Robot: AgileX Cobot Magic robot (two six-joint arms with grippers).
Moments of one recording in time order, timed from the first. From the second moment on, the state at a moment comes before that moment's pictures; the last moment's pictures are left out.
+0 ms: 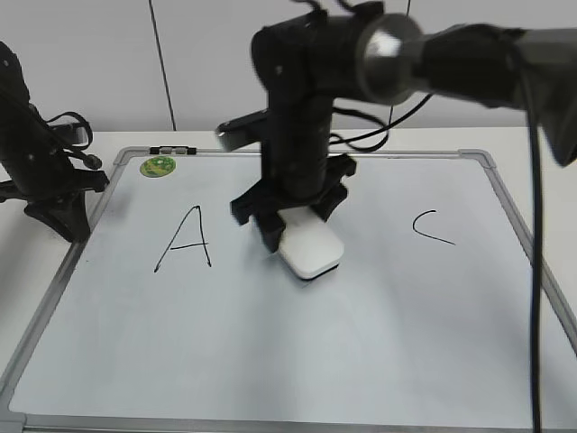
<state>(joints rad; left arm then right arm) -0.01 2.30 -1.75 -0.21 1.13 0.14 0.63 2.26 -1.94 -0.03 1.21 0.06</state>
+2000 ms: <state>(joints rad) -0.01 2.30 -1.75 -0.22 1.13 0.14 -0.01 2.19 -1.77 0.04 1.22 -0.02</state>
